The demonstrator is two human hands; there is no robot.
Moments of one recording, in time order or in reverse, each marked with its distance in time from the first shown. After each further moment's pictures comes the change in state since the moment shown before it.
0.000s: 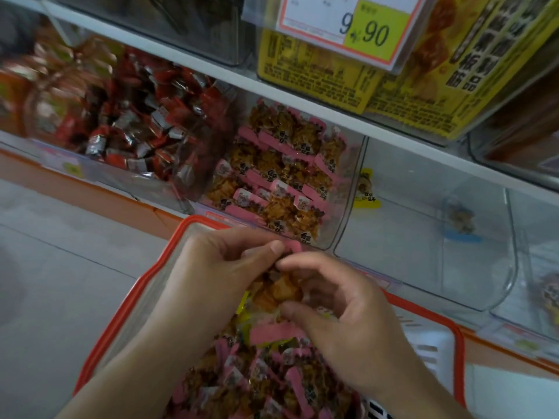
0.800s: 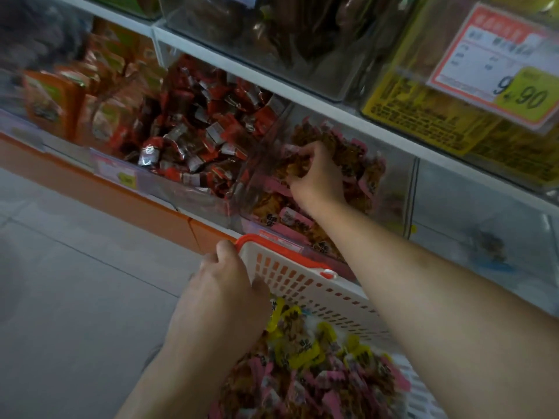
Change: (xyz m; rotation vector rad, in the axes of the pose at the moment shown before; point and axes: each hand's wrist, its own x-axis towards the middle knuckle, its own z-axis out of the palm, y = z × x) left_hand 0.017 -0.016 -0.068 0.778 0.101 -0.192; right_hand 0.252 -0.017 0.055 -0.370 0.384 0.025
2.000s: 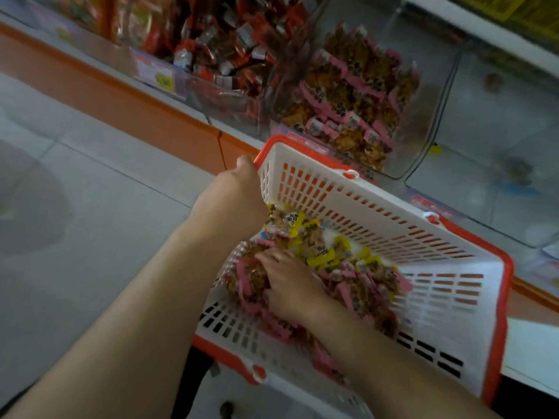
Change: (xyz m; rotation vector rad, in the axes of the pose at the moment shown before) left_hand -0.026 -0.027 -0.010 0.121 -0.074 0.008; right_hand -0.282 0.071 0.051 -0.487 -0.942 -0.143
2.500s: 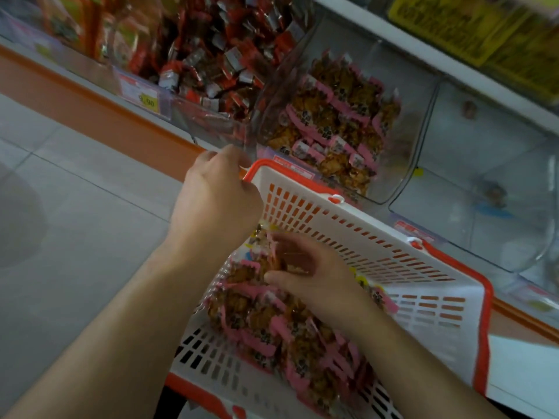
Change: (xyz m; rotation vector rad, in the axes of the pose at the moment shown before) left_hand 0.004 0.007 -0.017 -0.186 0.314 0.045; right_hand -0.049 0.003 -0.078 0.818 0.295 0.051
